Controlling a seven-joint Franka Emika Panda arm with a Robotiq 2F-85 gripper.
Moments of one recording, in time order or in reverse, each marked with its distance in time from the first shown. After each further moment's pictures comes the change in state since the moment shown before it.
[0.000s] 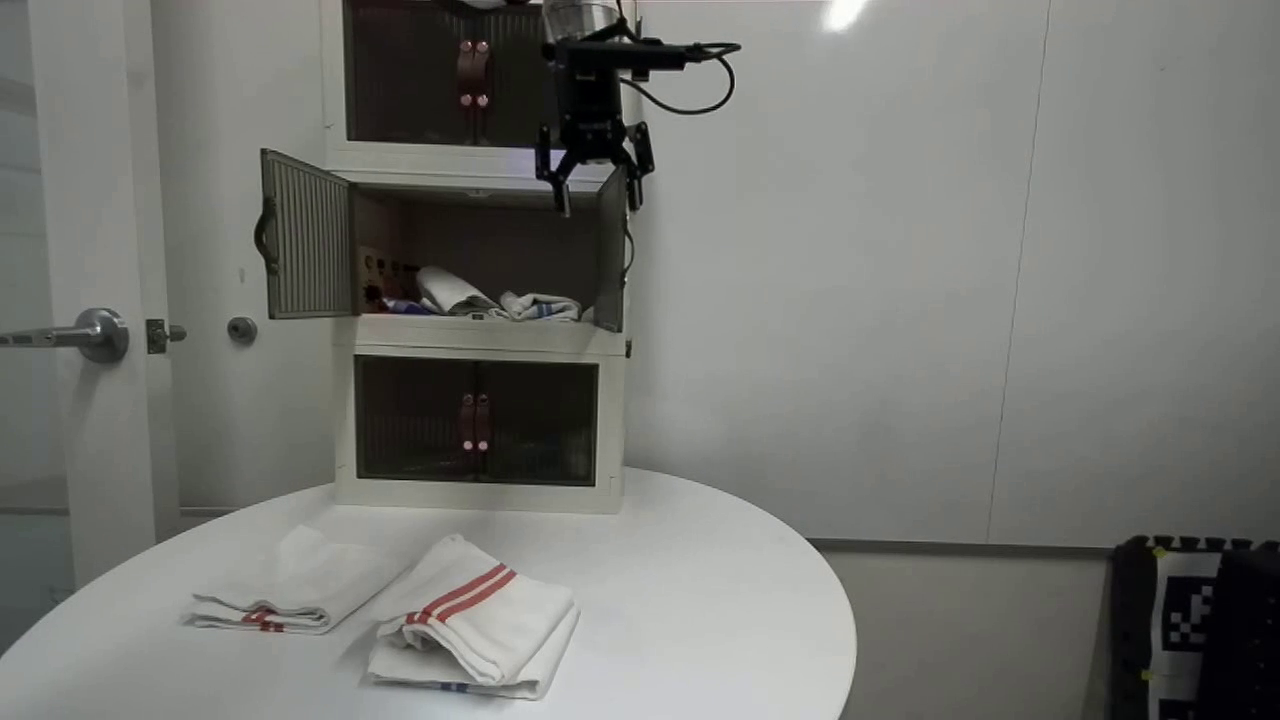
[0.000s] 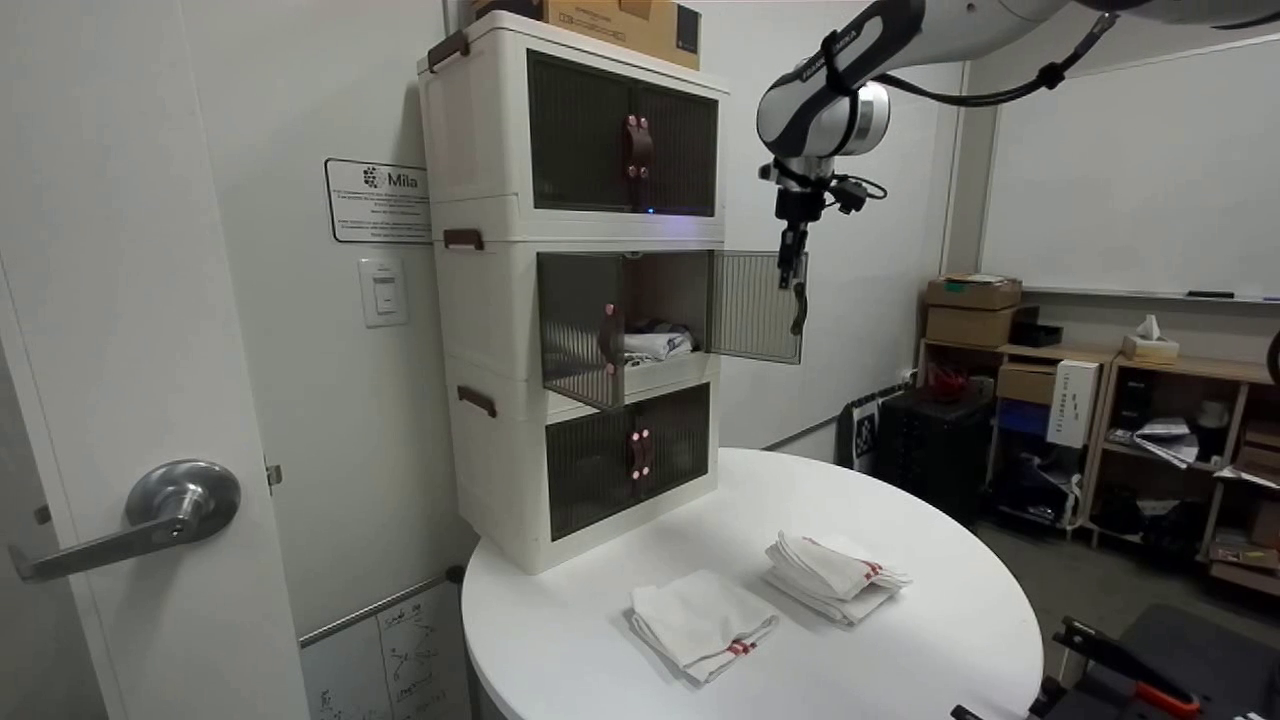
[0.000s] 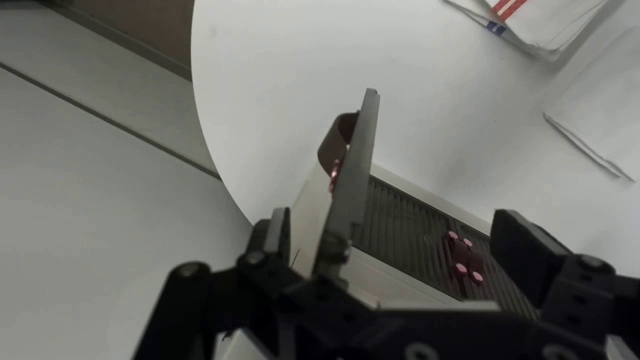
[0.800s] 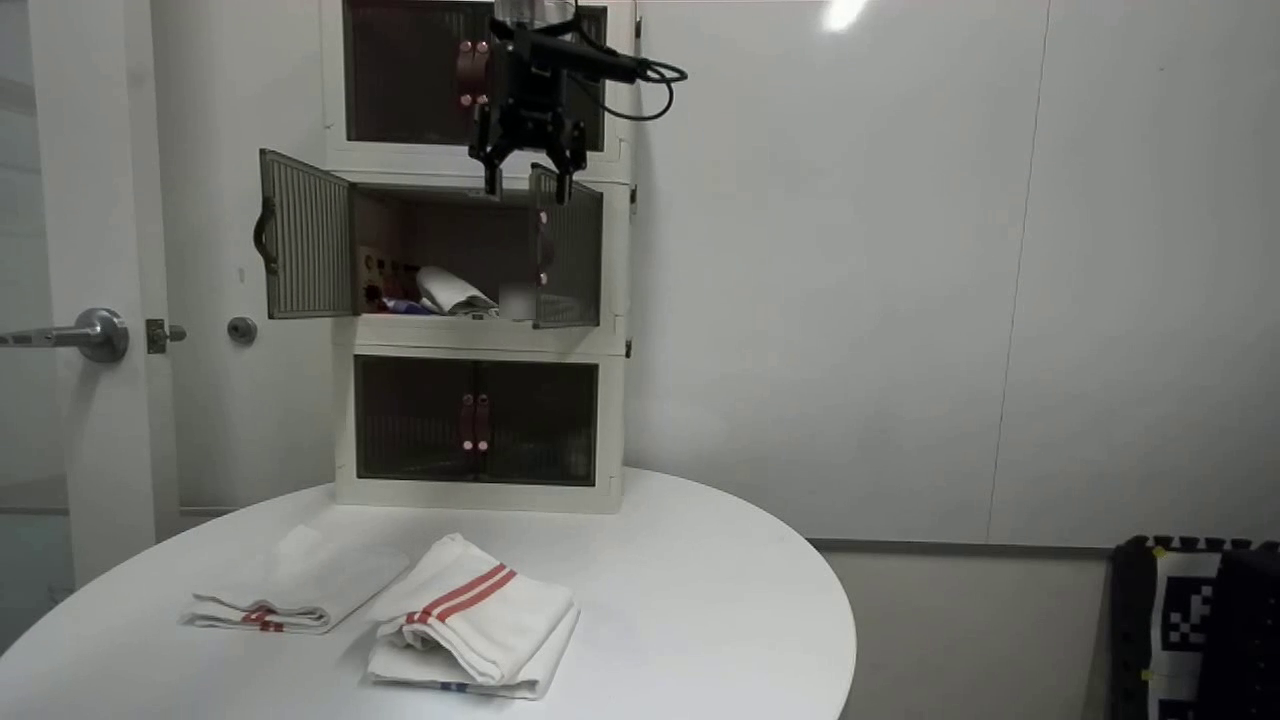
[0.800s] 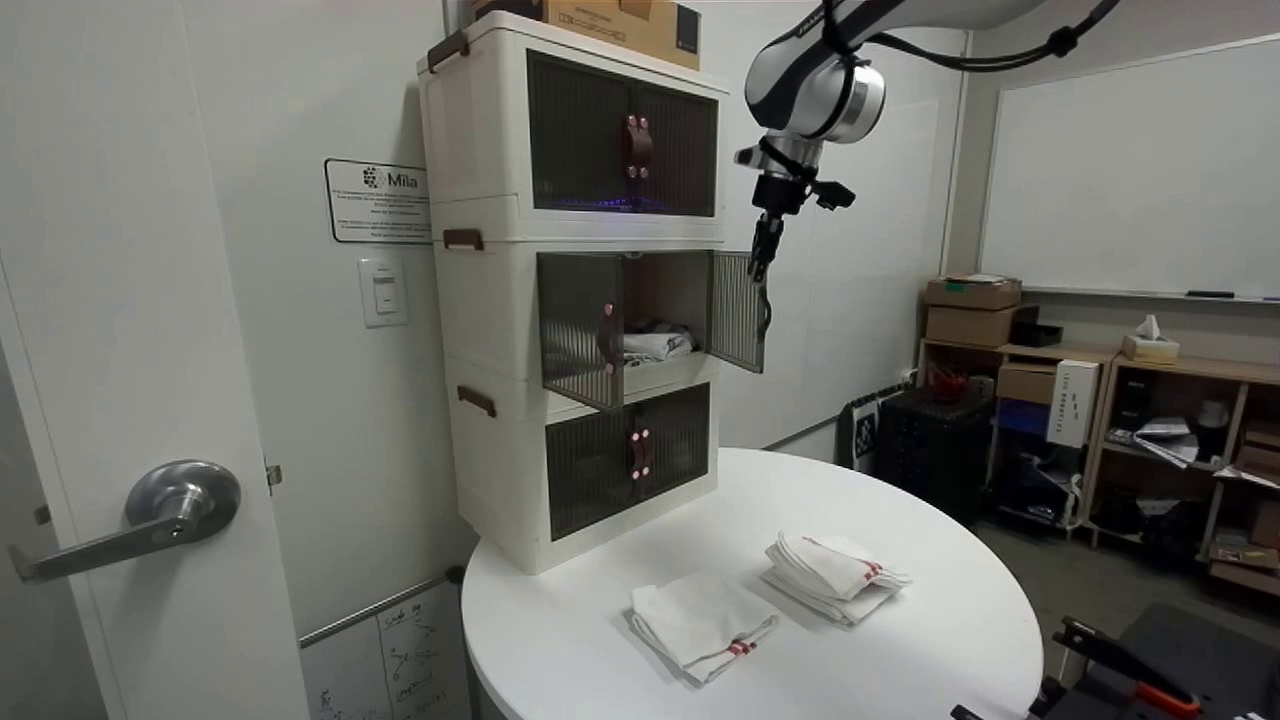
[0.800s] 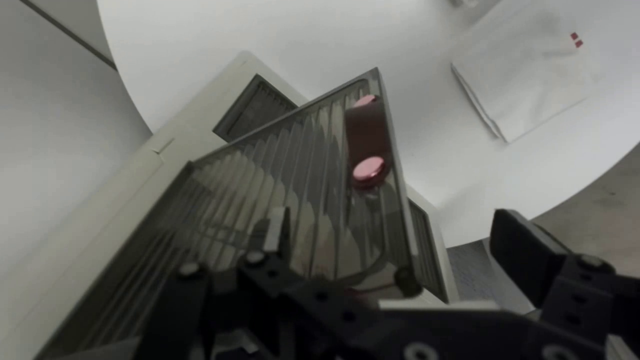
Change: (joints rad) arm 0.009 -0.101 0.068 -0.116 0.192 -0.015 -0.265
